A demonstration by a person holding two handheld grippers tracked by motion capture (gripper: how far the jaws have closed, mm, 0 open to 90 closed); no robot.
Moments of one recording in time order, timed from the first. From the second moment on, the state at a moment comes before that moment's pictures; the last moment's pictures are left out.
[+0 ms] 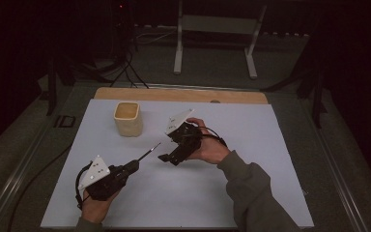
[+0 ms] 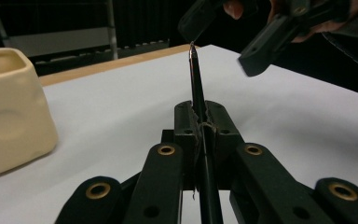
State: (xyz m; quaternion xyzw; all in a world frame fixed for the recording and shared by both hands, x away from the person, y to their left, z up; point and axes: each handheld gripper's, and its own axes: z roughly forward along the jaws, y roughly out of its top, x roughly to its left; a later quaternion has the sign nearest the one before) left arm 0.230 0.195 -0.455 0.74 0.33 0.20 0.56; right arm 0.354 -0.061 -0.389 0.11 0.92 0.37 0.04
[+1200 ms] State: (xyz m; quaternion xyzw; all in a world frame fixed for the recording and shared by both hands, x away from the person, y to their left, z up) left arm 0.233 0.195 -0.452 0.75 0.26 0.11 0.60; right arm 0.346 -0.065 -0.393 0.03 0.90 0.42 -0.07
